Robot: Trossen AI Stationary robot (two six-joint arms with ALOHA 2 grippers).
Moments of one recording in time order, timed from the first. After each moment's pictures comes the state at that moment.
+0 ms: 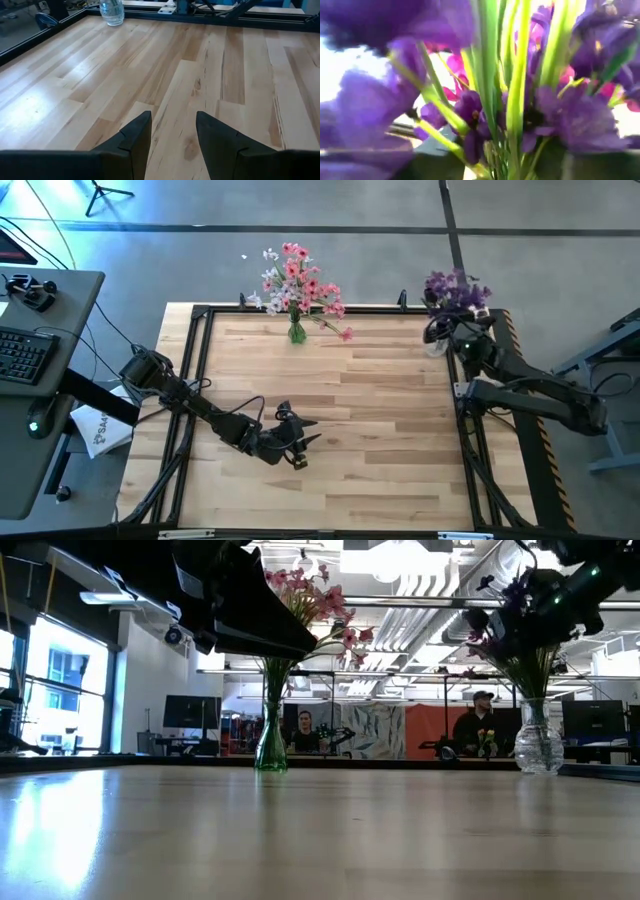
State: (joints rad) left arm -0.50 1.72 0.85 0.31 -0.77 -0.37; right arm -0.51 0.56 0.48 -0.29 0.89 0.18
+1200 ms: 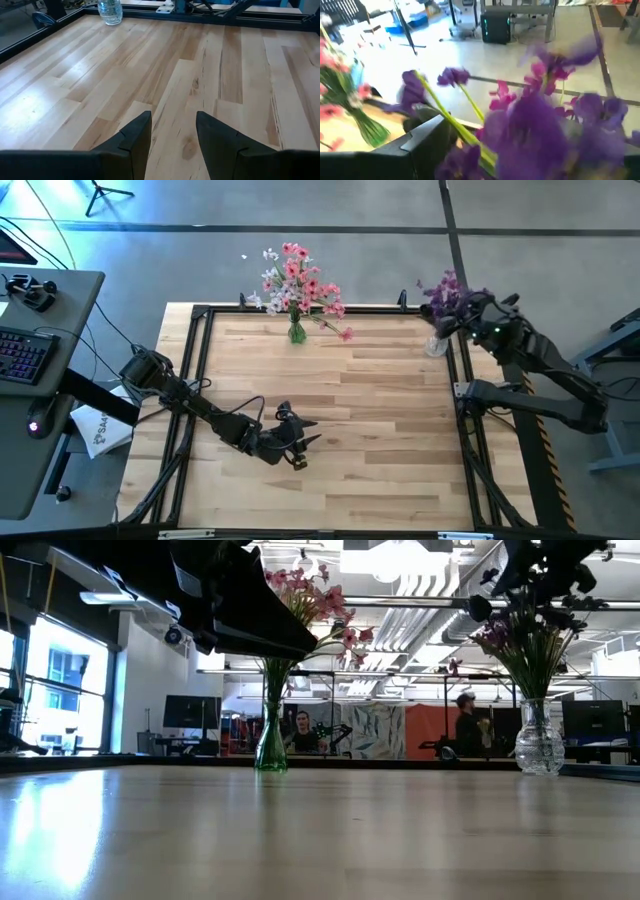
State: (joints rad) left arm -0.50 1.72 0.85 0.31 -0.76 -0.37; right arm -0.51 0.60 0.89 -0.68 0.57 0.32
